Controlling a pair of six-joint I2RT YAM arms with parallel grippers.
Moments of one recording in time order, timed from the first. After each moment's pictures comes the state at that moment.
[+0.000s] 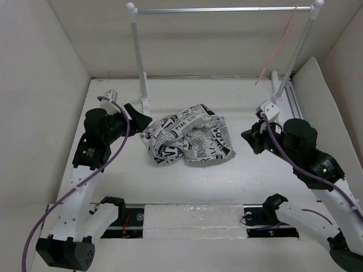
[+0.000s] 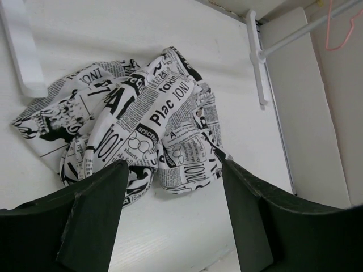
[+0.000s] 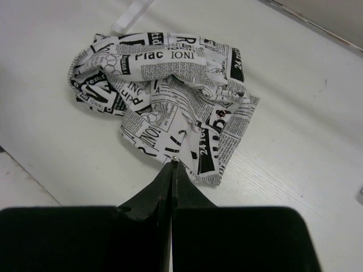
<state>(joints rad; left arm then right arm) -0.14 0.86 0.93 -0.40 0.37 -0.60 0.58 0.76 1.16 -0.73 -0.06 -0.03</state>
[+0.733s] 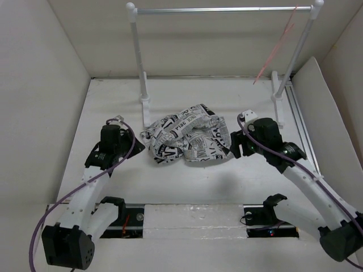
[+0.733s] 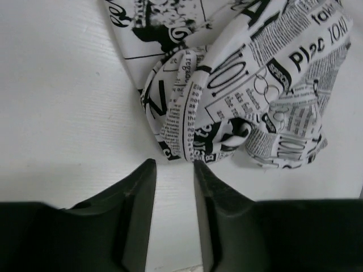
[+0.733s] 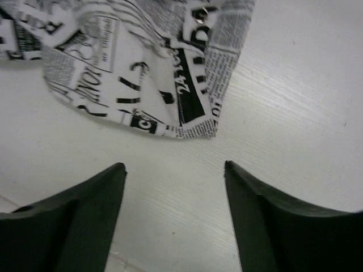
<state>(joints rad) -0.15 0.85 0.66 -0.52 0.18 -0.62 0.47 0.91 0.88 -0.65 -0.03 0.05</state>
